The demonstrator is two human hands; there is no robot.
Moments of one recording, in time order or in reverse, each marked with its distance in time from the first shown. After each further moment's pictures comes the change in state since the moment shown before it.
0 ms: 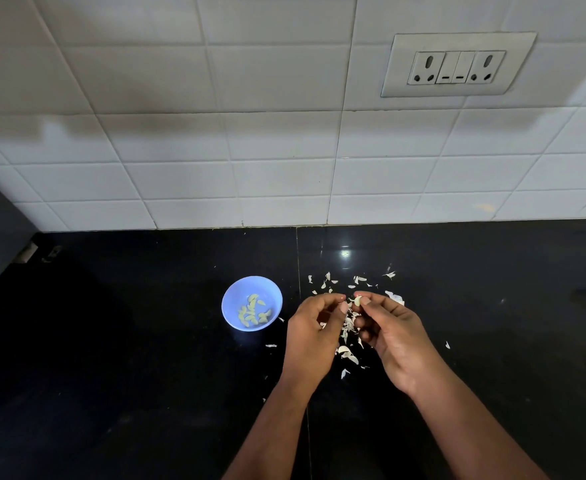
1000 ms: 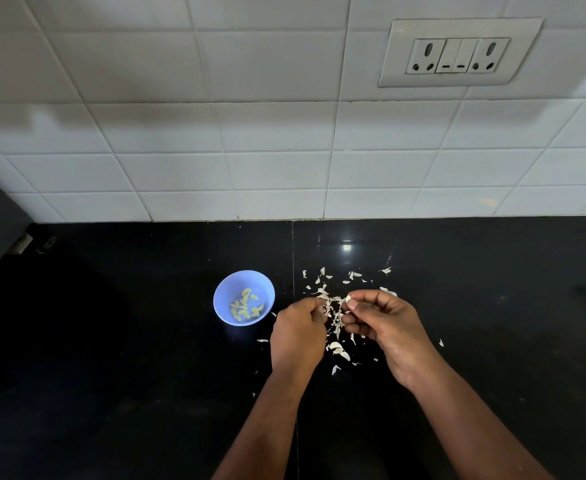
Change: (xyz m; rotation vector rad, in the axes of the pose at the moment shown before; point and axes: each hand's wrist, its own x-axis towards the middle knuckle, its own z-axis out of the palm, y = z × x) left_hand 0.009 0.001 0.003 0.441 0.050 -0.149; right_hand 0.010 -0.003 -0.018 -0.197 -0.078 -0.071
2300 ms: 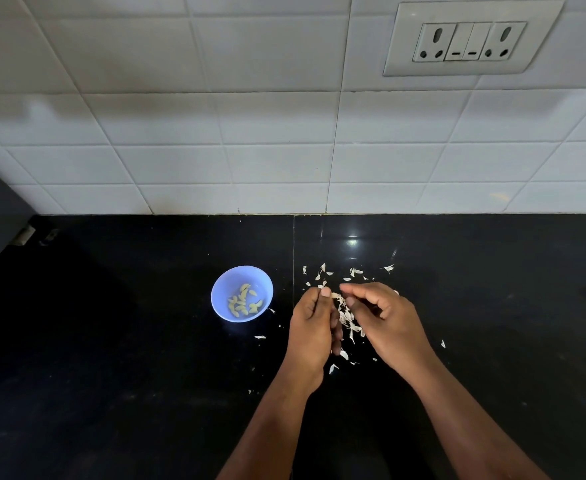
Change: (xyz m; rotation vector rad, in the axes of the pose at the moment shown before) left_hand -0.012 0.024 0.018 -0.723 -0.134 -0.111; right_hand 0.007 0.000 -0.007 -0.562 -0.021 -0.402
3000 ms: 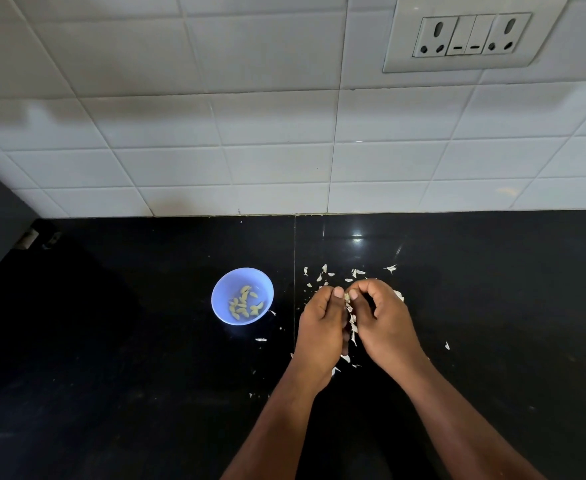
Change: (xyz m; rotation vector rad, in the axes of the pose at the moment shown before) left_hand 0.007 0.002 0.011 0.073 -0.021 0.008; right_hand 0.010 0.011 0.015 -0.096 0.068 0.021
